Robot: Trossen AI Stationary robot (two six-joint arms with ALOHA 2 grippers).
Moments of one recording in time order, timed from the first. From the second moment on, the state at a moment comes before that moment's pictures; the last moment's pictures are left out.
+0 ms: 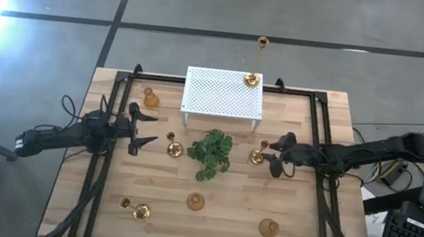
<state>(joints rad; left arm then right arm) 0.21 0.01 0.01 0.02 0.06 0.14 0.09 0.84 0.21 0.01 0.35 0.55</state>
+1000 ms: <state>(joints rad) 0.21 0.02 0.01 0.02 0.06 0.14 0.09 1.02 0.31 0.04 0.38 0.55</state>
